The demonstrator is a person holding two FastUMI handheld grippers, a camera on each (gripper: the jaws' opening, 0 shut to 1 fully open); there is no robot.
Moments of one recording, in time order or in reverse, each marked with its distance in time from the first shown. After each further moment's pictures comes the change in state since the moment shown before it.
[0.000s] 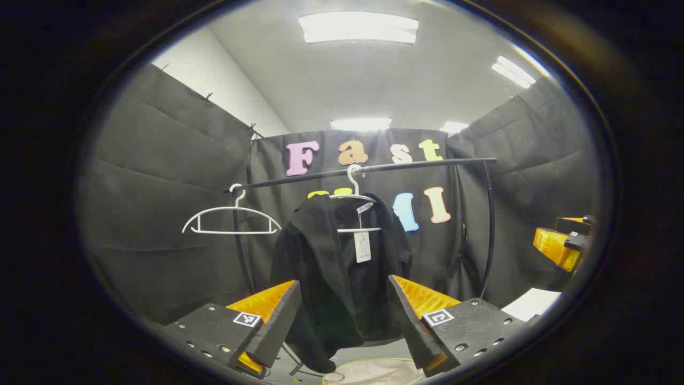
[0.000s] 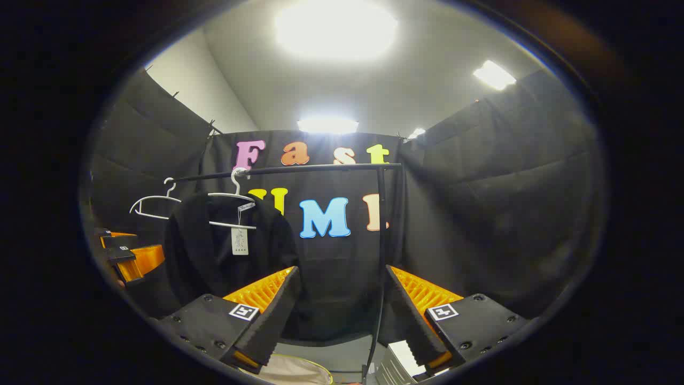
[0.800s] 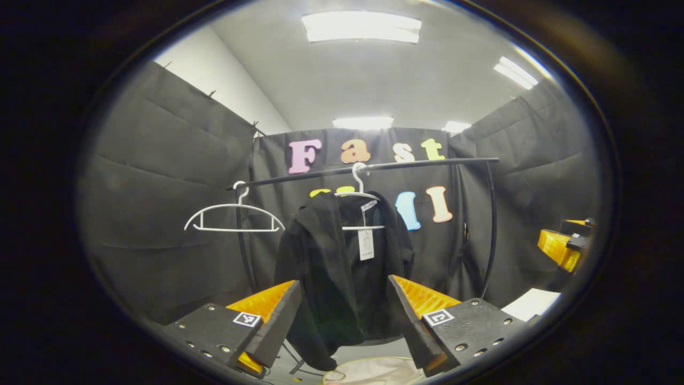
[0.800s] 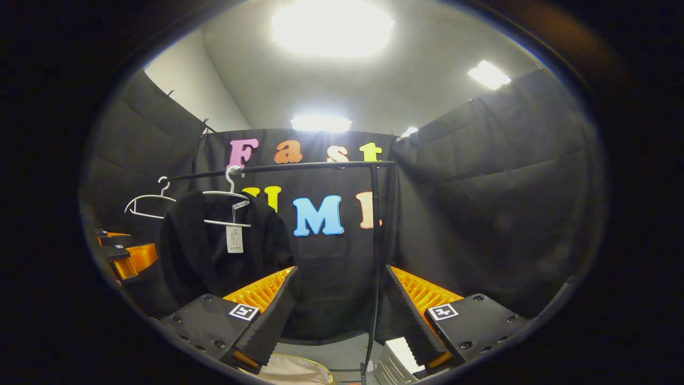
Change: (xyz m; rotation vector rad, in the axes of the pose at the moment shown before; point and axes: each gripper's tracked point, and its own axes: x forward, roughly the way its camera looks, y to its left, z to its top) left arm 0.000 0.003 -0.005 -0.013 0.006 0.013; right arm -0.005 -0.001 -0.006 0.005 0.004 -0.041
